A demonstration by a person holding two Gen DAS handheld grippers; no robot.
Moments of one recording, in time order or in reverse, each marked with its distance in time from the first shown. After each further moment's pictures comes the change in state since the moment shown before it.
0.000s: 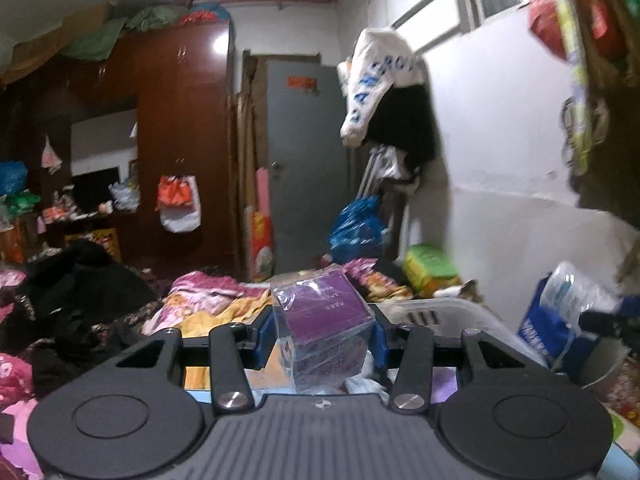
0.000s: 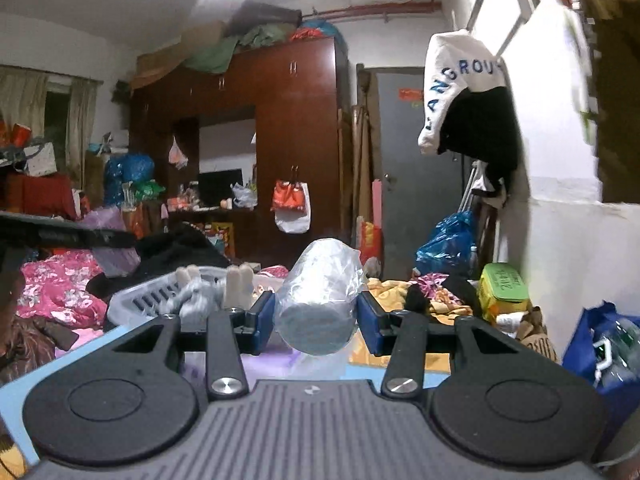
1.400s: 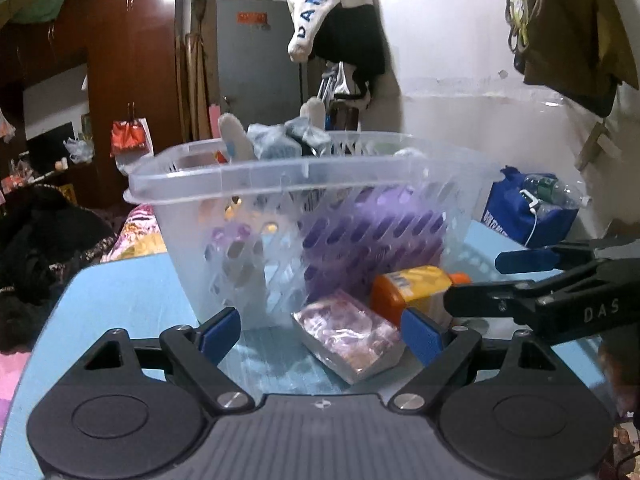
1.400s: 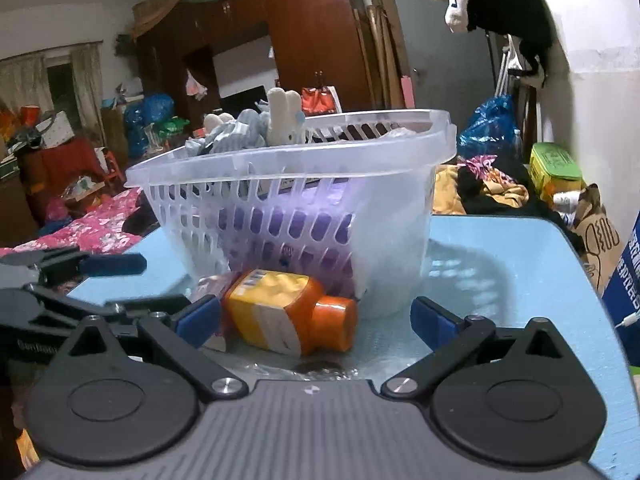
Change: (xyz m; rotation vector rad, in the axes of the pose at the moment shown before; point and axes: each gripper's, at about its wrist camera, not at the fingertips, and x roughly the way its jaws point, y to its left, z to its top) left arm -0.008 -0.031 -0.143 0.071 0.174 -0.130; right arm 0.056 0.025 -0.103 0.138 0.273 0.128
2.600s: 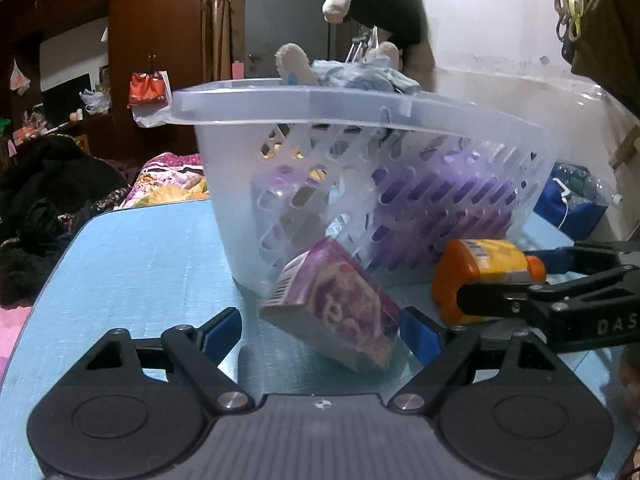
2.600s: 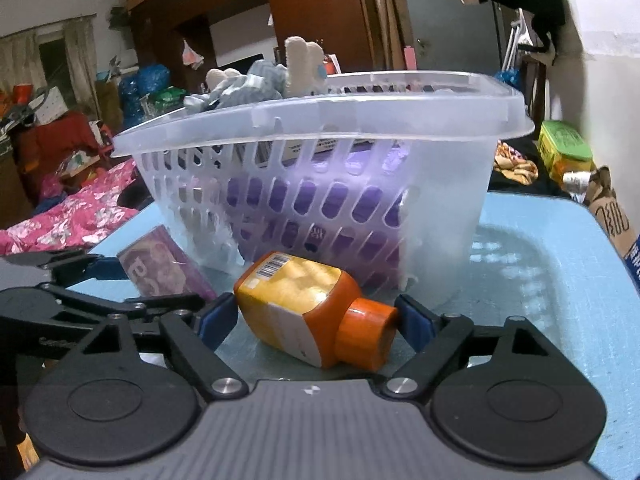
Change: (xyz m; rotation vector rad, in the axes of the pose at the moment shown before) left arm 0.028 0.037 -0.009 -0.082 0.121 0.026; right arm 0.019 0.021 -0.011 -0.020 0.092 -0.011
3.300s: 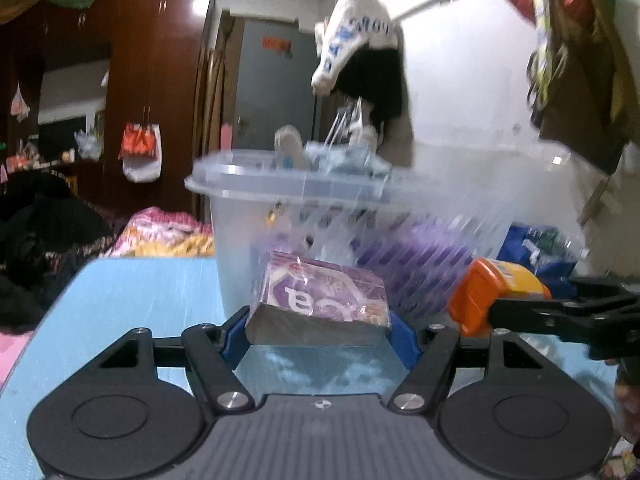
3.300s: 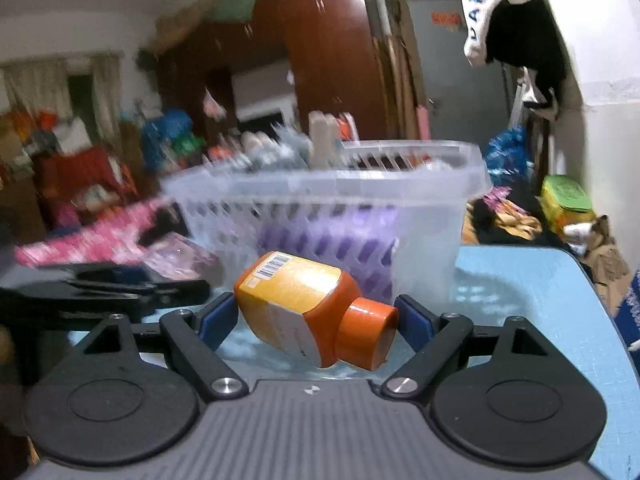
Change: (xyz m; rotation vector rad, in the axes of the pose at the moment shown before) left arm -0.040 0.005 -0.013 -0.043 -0.266 -0.087; right arm -0.053 0.009 -0.010 -0.032 -0.203 0.060
